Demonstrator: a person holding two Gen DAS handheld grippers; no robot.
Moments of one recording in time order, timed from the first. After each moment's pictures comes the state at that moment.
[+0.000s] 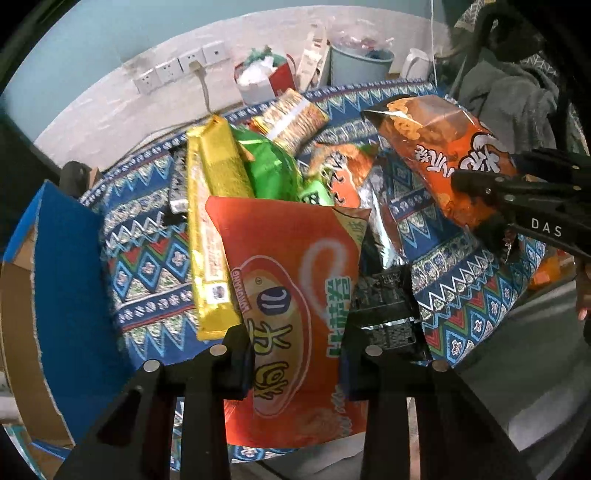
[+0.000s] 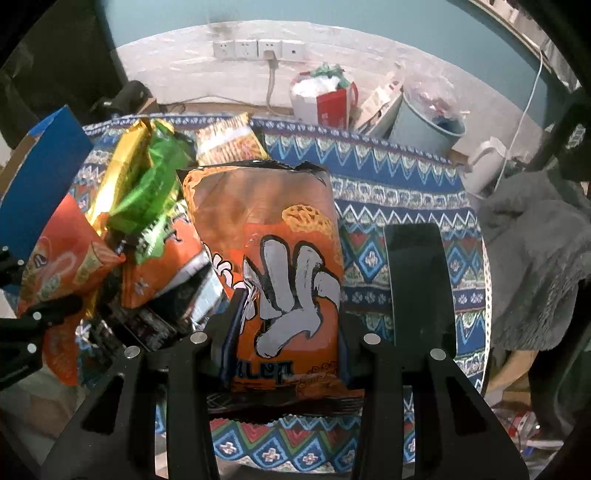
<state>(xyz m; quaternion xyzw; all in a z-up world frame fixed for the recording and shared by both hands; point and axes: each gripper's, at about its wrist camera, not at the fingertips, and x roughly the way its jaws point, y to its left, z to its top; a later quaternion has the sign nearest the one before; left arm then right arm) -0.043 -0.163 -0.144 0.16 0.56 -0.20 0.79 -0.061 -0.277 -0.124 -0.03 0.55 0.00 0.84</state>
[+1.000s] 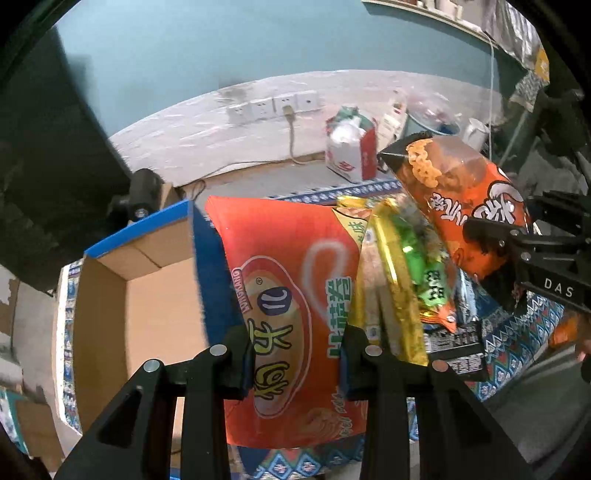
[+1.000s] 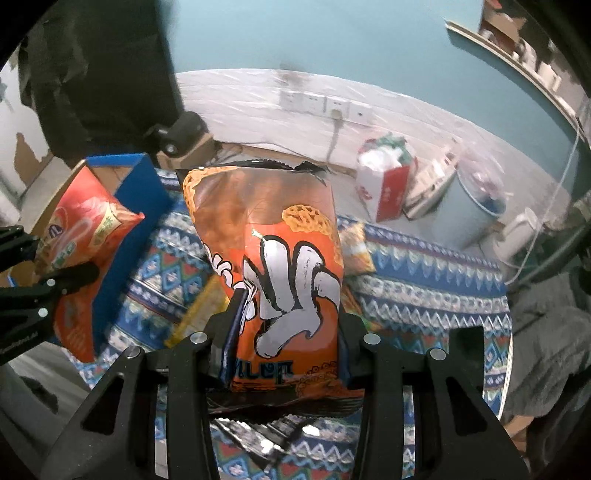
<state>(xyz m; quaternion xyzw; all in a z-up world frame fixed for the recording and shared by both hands) -0.003 -0.035 -0.066 0.12 0.49 -0.11 0.86 -0.006 -0.155 -0.054 -0.05 0.48 0.08 0.87</state>
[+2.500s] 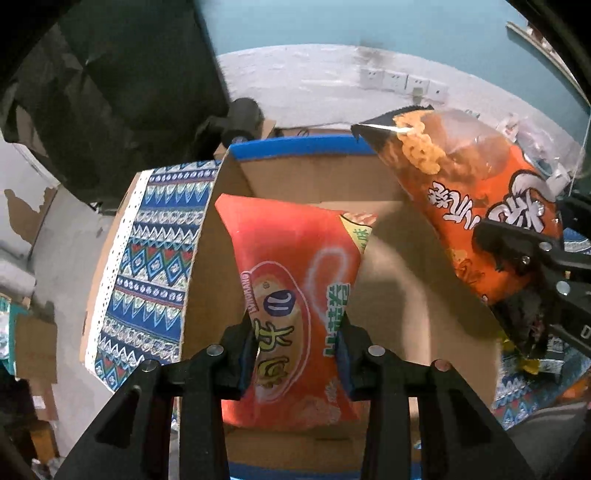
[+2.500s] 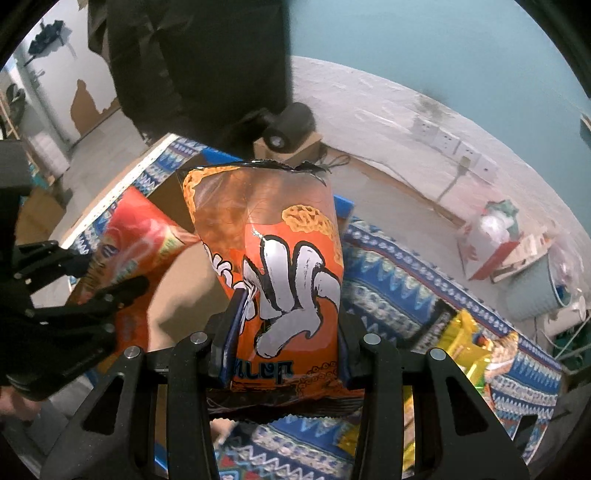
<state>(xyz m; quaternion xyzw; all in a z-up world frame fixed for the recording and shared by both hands) 0.023 0.166 -0.102 0.04 0.55 0.04 0.83 0.061 0.090 -0.064 -0.11 0.50 0.21 0.83</state>
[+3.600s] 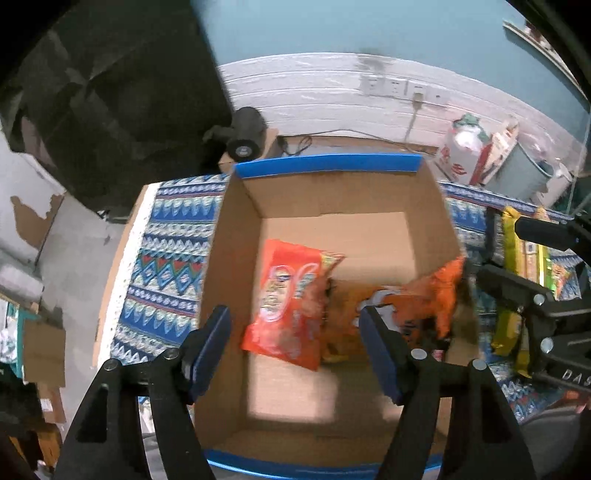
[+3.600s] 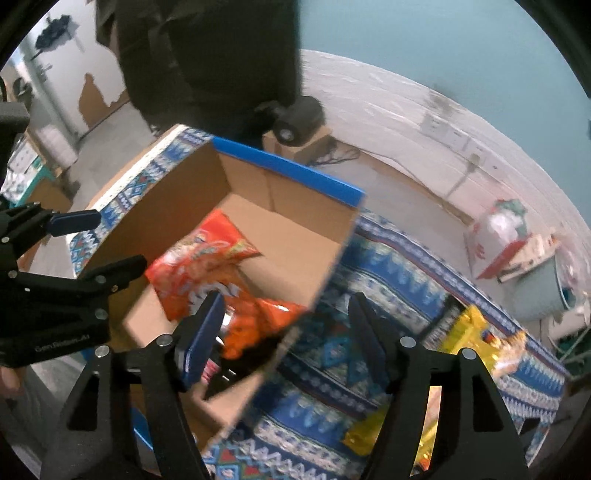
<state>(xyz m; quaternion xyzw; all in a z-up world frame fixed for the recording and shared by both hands) 0.025 0.153 -0.077 0.05 0.54 0.04 0.84 0.054 0.080 -0.067 -0.11 0.50 0.22 0.83</state>
